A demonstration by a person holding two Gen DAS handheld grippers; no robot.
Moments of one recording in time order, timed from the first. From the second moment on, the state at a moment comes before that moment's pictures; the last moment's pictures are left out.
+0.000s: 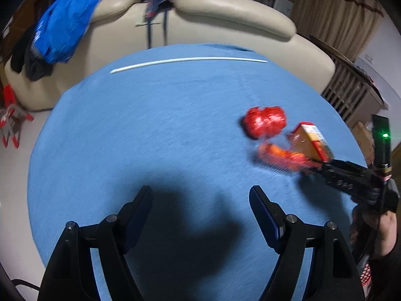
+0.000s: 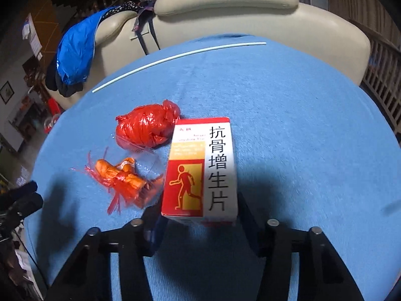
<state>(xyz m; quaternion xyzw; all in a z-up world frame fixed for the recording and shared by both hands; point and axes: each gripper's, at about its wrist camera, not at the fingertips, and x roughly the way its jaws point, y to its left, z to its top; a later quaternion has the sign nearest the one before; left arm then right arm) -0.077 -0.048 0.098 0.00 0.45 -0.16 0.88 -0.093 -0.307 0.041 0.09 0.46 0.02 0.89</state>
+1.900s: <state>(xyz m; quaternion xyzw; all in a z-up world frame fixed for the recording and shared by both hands) -0.112 -0.071 0.074 0.00 0.28 -0.17 0.94 -0.182 -0.338 0.067 0.19 0.39 0.01 0.90</state>
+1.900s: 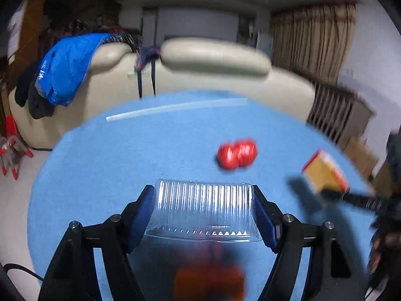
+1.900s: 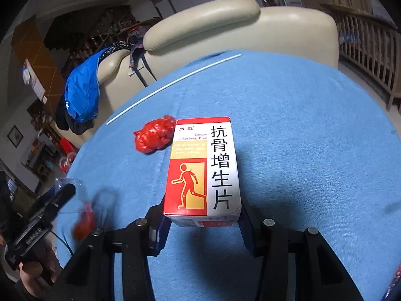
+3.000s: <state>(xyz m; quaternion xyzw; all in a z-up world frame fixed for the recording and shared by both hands) -0.205 -0.141 0.150 0.05 0.30 -0.23 0.92 -0.341 -0.391 0.103 0.21 0.34 -0.08 0.91</state>
